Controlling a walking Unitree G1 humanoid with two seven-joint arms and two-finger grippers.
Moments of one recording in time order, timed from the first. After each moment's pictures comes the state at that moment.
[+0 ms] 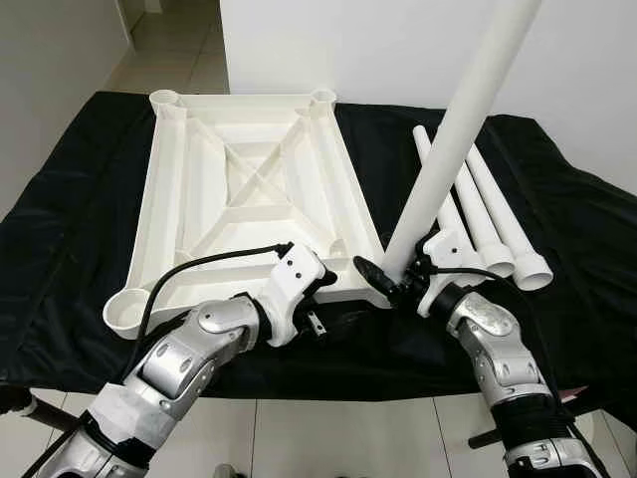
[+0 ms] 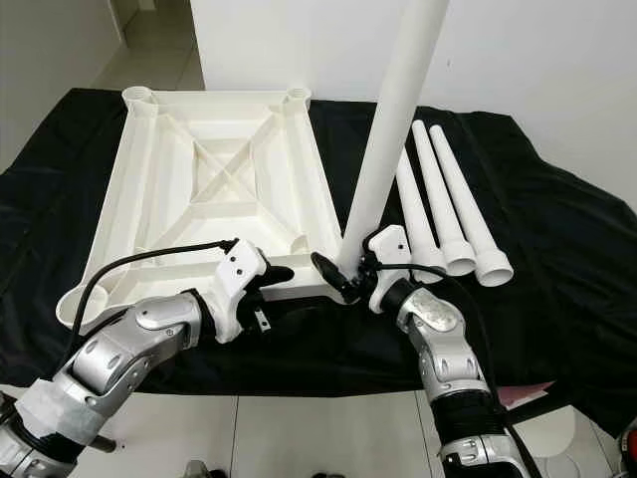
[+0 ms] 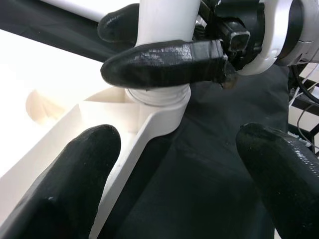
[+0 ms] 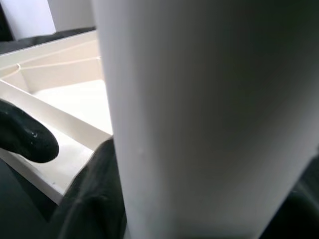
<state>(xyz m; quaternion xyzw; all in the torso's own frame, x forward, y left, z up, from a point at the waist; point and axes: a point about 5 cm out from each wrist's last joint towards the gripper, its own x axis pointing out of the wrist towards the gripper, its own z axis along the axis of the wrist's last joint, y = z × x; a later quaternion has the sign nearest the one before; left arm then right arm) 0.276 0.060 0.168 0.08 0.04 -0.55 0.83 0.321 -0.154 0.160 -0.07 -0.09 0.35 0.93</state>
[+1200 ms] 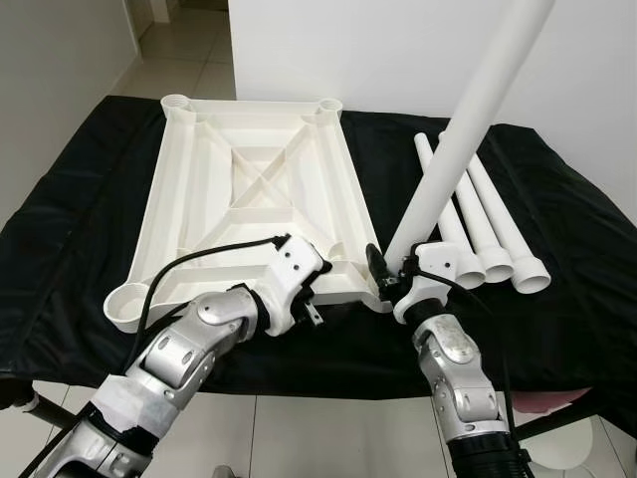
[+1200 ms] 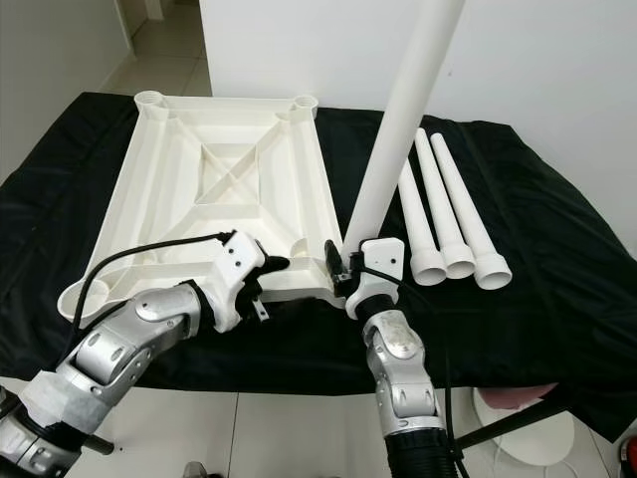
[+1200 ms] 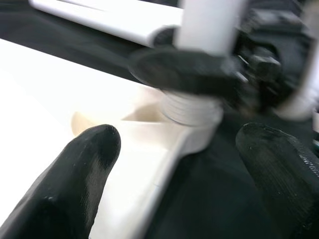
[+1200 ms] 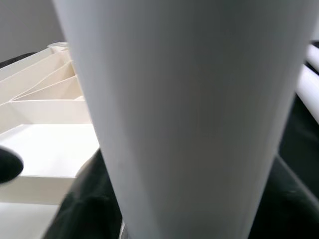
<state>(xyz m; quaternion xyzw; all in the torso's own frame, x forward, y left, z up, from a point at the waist) 0.296 0.066 0.175 0.10 0.01 -0.52 0.85 0.298 -0.117 0.151 0.05 -0.09 0.11 0.99</state>
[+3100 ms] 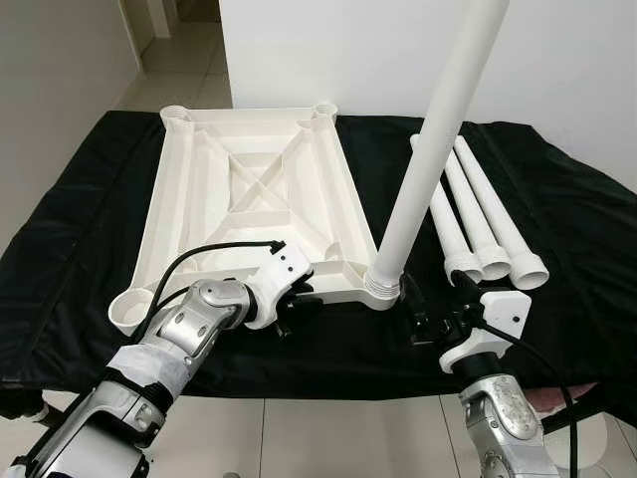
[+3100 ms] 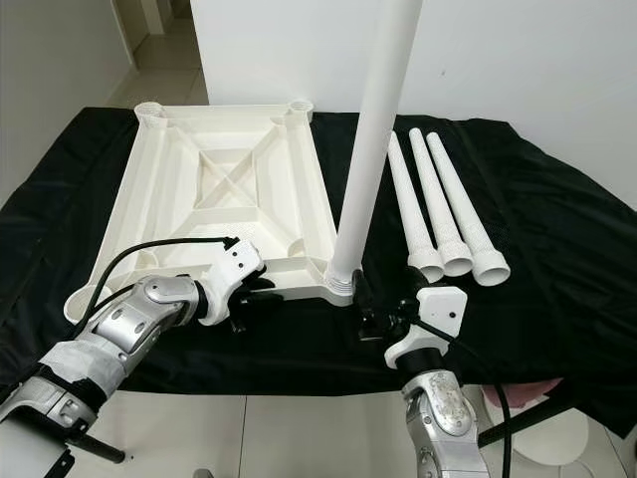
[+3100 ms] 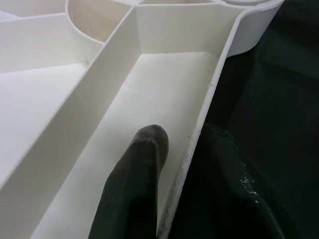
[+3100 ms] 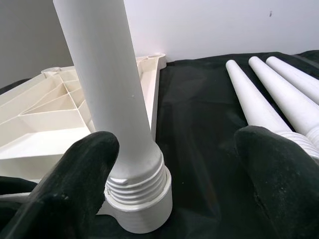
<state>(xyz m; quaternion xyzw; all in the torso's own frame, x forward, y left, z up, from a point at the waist) 0.329 0.084 0.136 0.19 0.14 -0.48 0.84 0.231 -0.163 0.159 0.04 -0.12 0.08 0.99</state>
